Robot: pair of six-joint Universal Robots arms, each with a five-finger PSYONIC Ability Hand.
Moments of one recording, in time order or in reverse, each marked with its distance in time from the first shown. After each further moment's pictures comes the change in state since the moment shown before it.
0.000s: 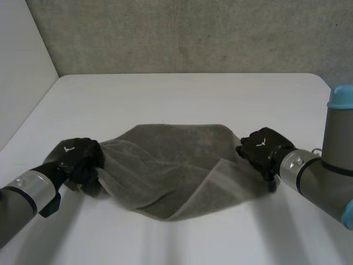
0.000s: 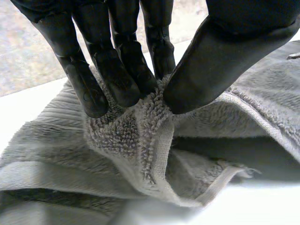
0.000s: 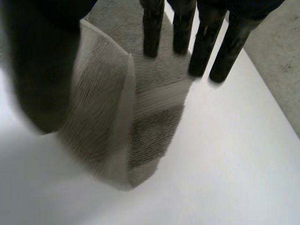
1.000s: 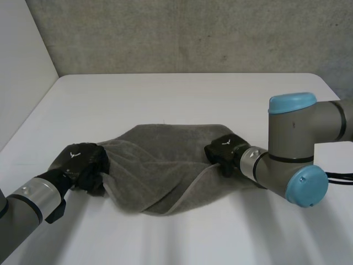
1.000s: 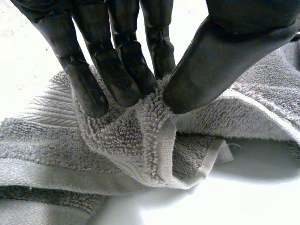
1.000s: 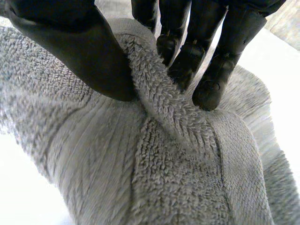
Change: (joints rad) left arm -0.022 0.003 -0.049 0.058 -0.002 0.005; right arm 0.096 0.378 -0.355 -0.003 -0.088 0.319; left_hand 0.000 0.000 0.000 -0.001 0.000; right_hand 0.985 1.017 0.999 1.007 1.036
